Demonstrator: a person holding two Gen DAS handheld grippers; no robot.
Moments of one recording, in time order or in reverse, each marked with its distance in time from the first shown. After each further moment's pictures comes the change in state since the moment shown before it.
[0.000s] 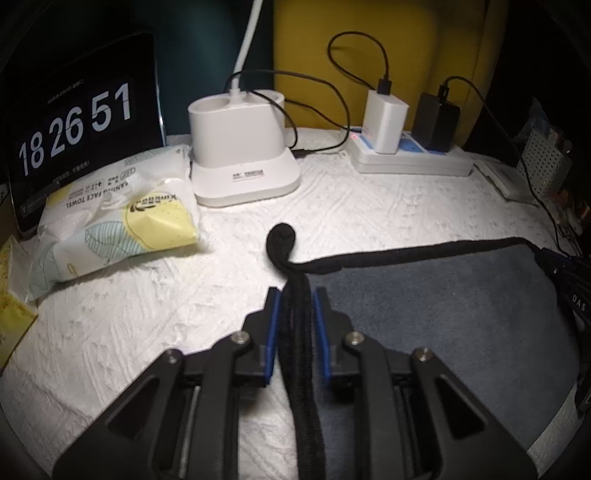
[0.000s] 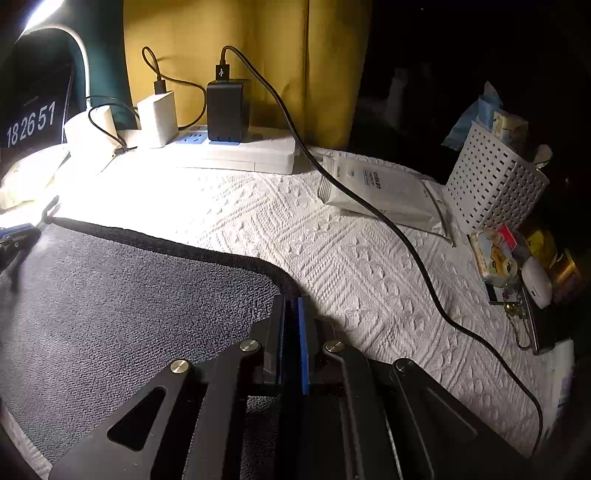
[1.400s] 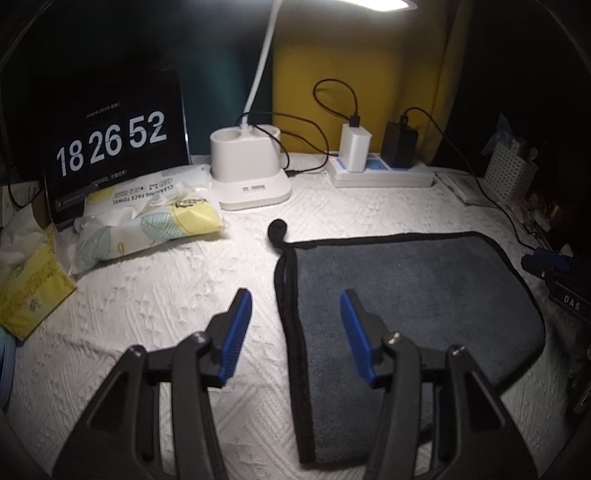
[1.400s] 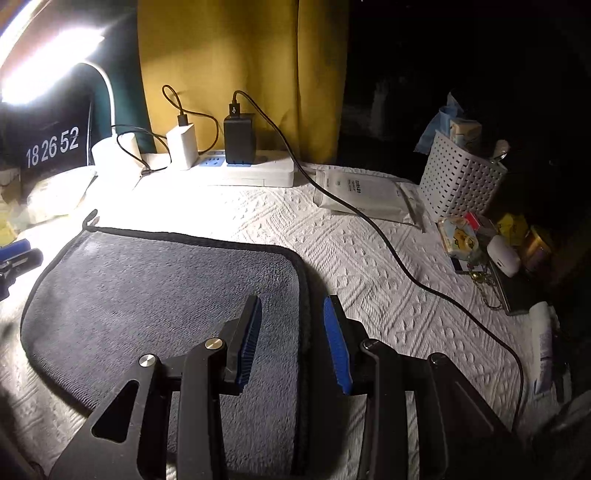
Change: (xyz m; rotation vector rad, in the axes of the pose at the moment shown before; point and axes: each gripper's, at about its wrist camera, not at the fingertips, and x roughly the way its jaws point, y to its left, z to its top) left arm -0.083 0.001 -0.031 -0.003 -0.079 -0.032; right arm -0.077 0.004 -0.023 0.067 -0.054 0.004
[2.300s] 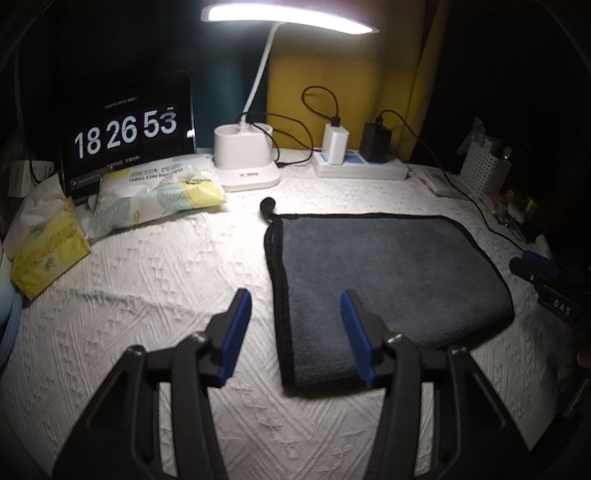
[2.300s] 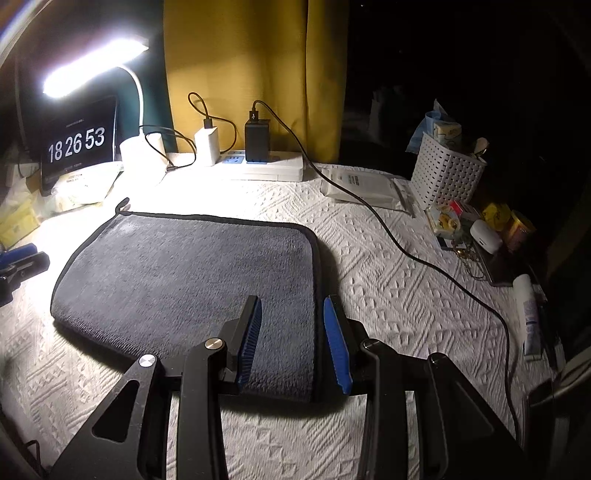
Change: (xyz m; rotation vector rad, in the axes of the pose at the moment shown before) left arm -0.052 -0.002 -0.035 -0.018 -0.008 -0.050; right arm -0.053 0.015 -0.031 0.002 -0.025 0.010
